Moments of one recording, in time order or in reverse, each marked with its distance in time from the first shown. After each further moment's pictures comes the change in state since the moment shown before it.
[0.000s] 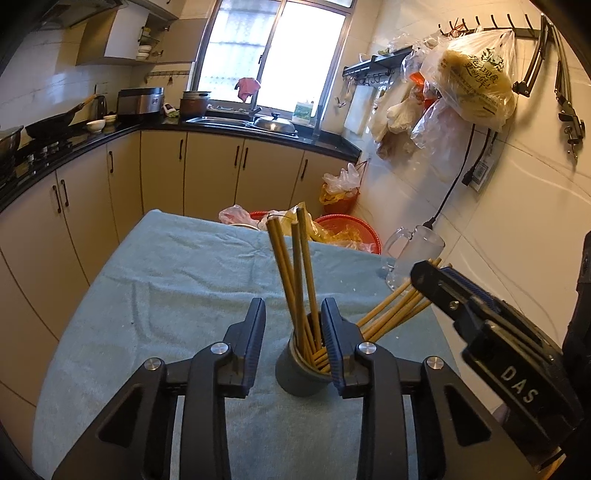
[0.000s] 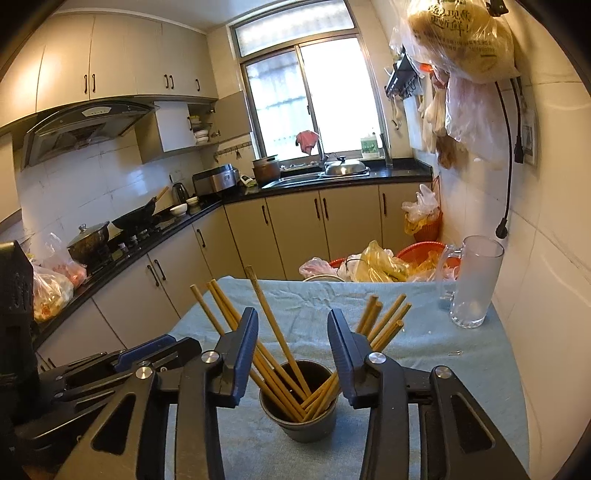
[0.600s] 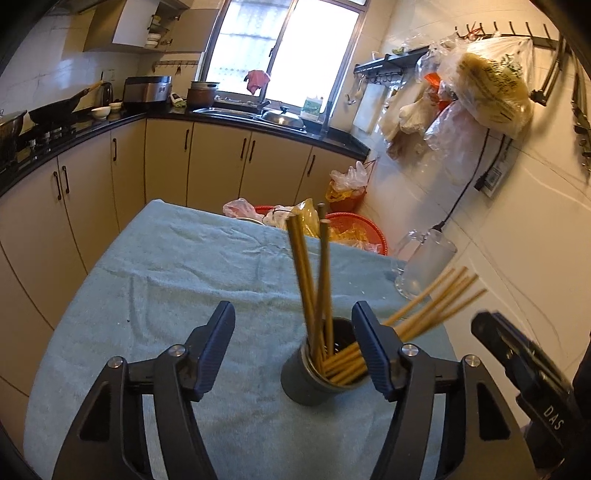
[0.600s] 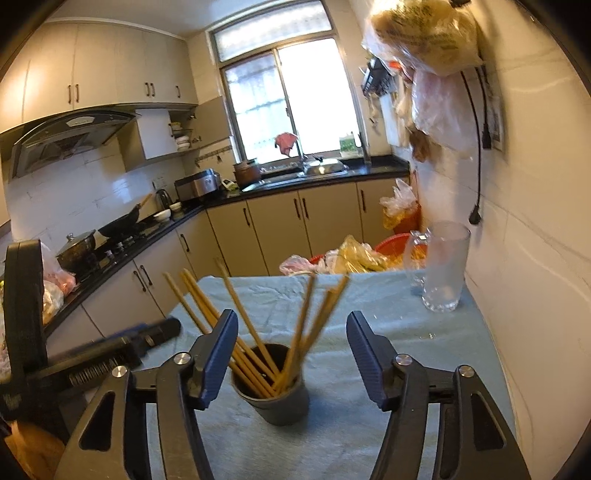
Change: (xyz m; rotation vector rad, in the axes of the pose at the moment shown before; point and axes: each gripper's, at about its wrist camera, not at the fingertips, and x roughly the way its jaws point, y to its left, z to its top) left arm 0.028 0.019 0.005 -0.044 0.020 0.002; right arm -0.024 -0.034 -0.018 0.058 0.003 -0.061
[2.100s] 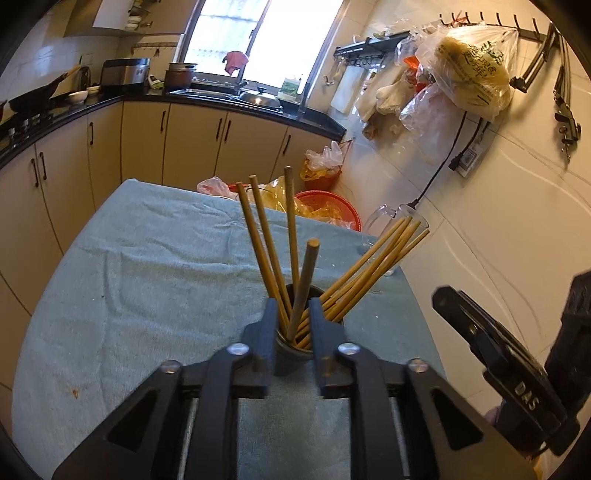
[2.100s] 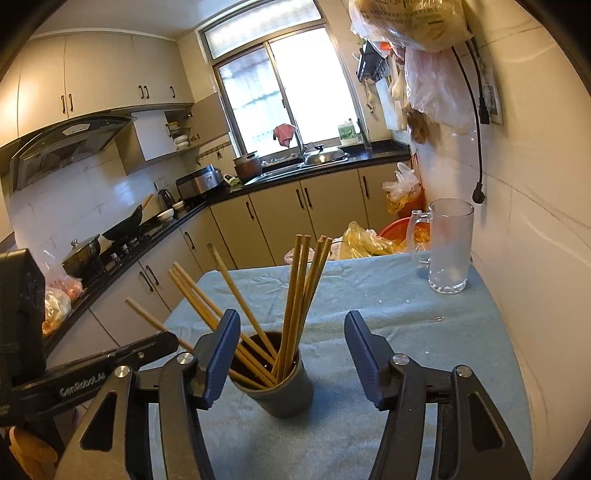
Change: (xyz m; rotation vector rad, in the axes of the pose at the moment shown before) left arm -0.009 -0.017 -0.018 0.003 0.073 -0.094; right arm 0.003 -0.013 -0.011 0.045 0.018 0.039
